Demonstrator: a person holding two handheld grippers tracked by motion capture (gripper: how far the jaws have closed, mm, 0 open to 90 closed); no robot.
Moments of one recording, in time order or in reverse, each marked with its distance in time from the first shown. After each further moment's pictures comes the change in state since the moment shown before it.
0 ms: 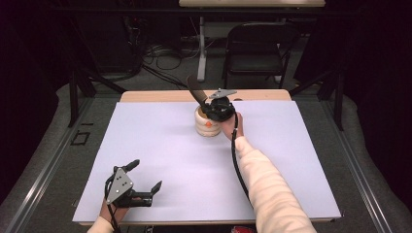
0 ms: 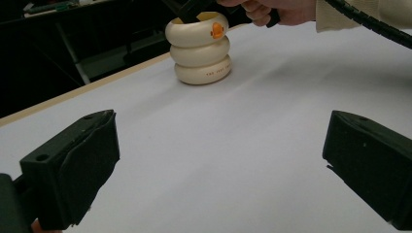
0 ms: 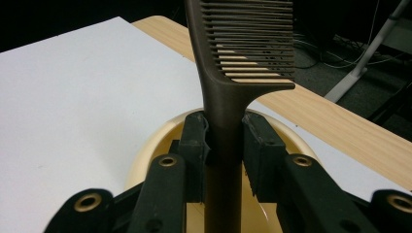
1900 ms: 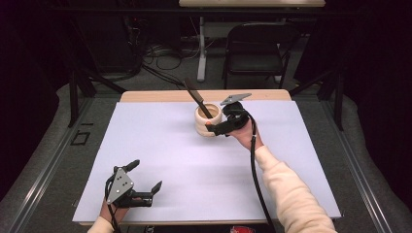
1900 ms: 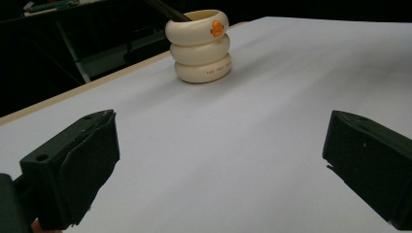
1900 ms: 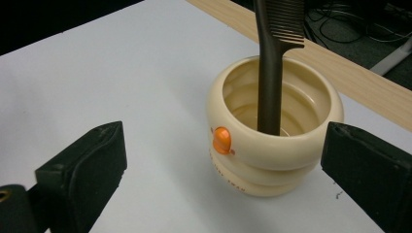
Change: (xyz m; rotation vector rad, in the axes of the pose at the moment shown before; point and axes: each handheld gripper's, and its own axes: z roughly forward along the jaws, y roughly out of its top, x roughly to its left) left arm 0.000 0.000 0.000 0.009 0.000 0.004; right arm 0.012 -0.002 -0.073 0.107 0.139 0.009
